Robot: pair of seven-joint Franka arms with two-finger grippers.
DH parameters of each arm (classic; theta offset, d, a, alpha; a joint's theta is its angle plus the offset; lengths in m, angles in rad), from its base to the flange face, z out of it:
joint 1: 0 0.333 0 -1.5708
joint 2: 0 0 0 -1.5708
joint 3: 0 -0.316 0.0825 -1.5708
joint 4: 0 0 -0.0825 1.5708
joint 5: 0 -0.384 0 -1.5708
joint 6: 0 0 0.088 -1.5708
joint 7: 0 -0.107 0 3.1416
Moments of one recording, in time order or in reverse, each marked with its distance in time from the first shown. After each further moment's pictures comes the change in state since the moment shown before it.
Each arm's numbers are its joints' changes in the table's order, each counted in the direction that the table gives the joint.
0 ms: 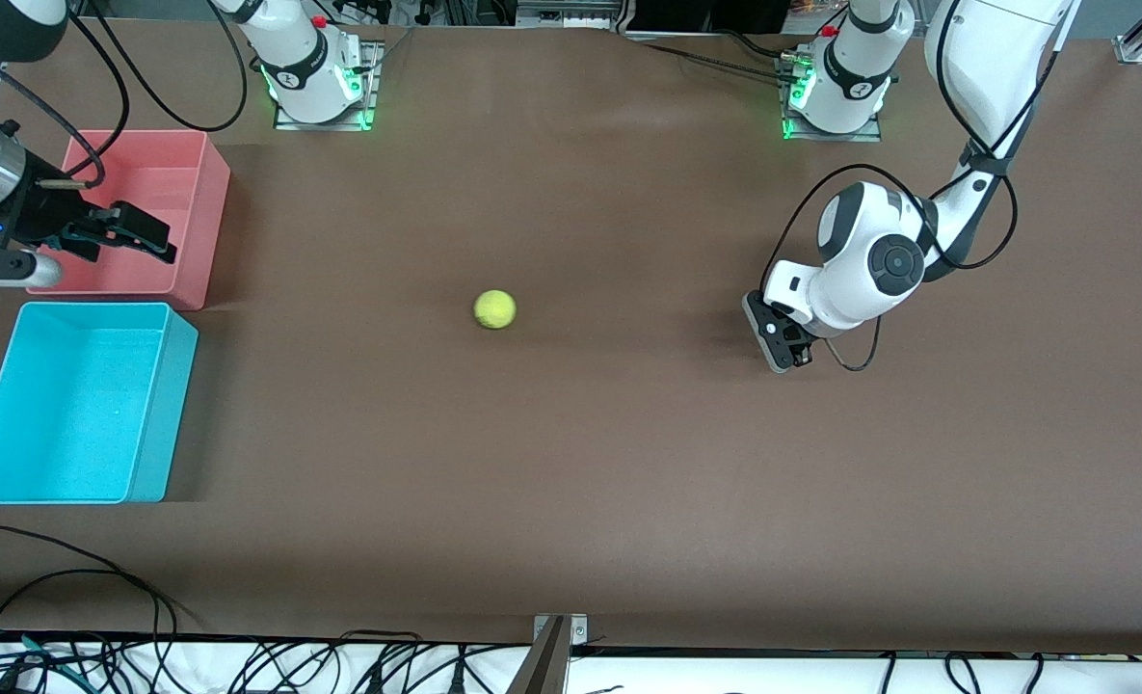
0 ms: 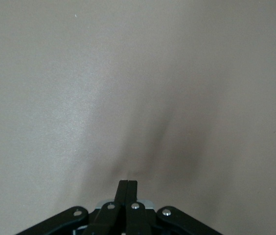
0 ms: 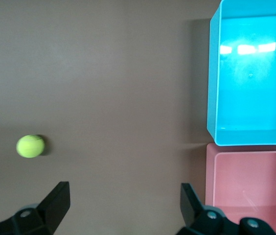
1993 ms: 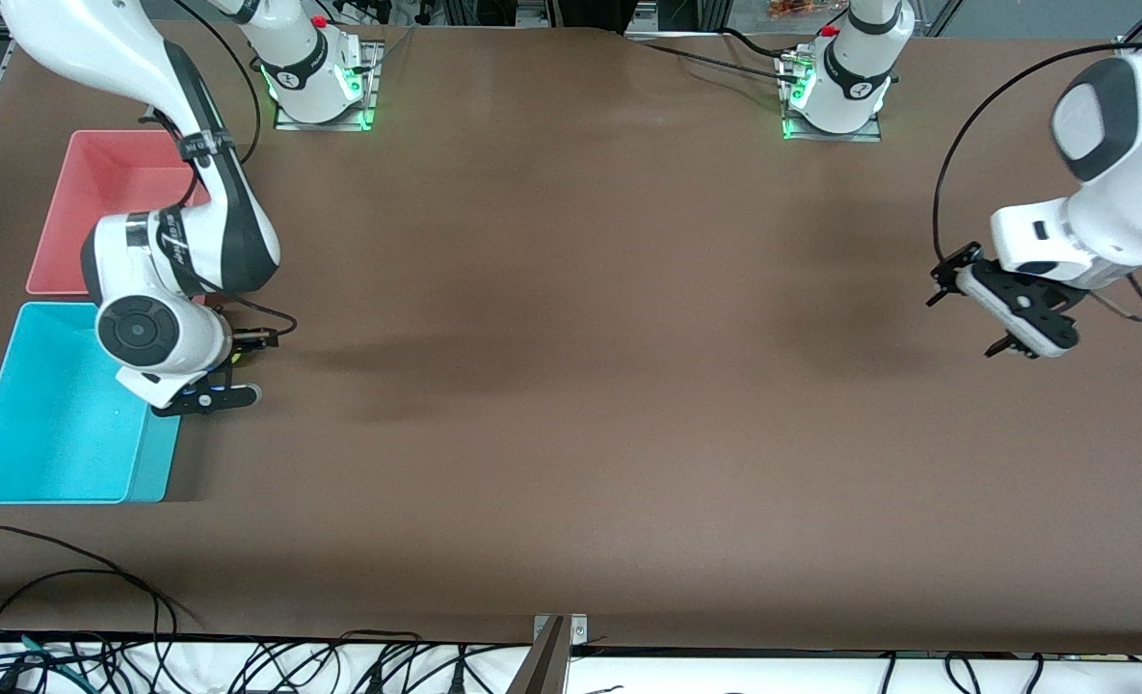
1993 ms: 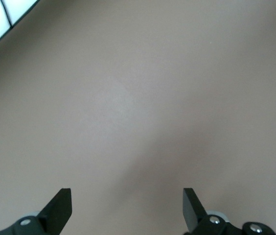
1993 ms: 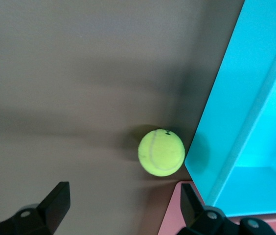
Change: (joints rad) left arm 0.063 -0.362 -0.237 0.230 0.006 -0.475 0.132; right arm 0.088 0.430 0.010 -0.080 0.332 0.248 0.003
